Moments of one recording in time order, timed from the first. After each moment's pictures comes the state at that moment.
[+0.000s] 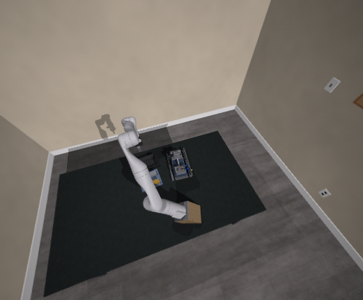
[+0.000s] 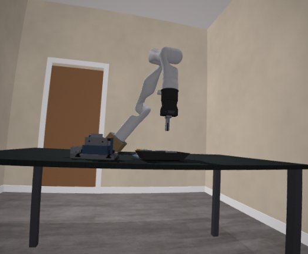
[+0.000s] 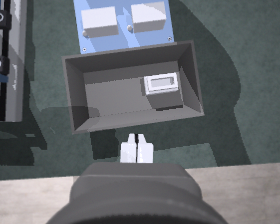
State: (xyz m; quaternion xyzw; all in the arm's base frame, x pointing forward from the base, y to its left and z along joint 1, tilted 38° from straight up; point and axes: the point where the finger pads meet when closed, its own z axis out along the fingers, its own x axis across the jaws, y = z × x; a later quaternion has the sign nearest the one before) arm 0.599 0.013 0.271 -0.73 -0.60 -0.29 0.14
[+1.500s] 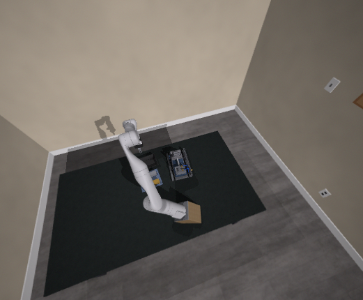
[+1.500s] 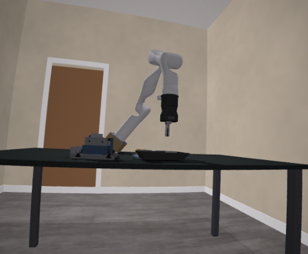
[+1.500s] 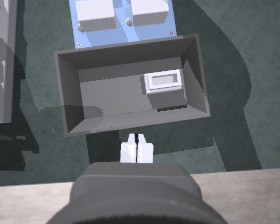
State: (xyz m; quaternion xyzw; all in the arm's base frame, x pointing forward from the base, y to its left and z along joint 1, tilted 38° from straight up) arm 0.605 0.028 0.251 -0.73 -0.60 -0.29 0.14
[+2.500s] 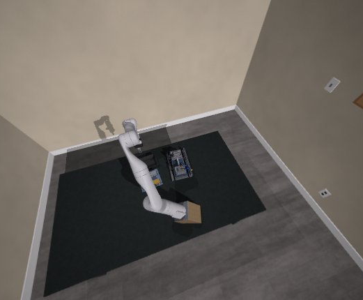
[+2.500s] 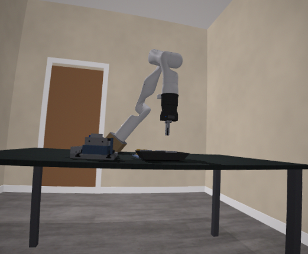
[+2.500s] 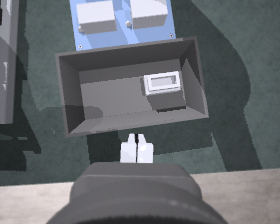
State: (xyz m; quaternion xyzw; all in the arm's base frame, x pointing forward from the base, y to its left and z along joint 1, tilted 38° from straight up) arm 0.603 0.027 0.255 -0.73 -0.60 -0.29 0.14
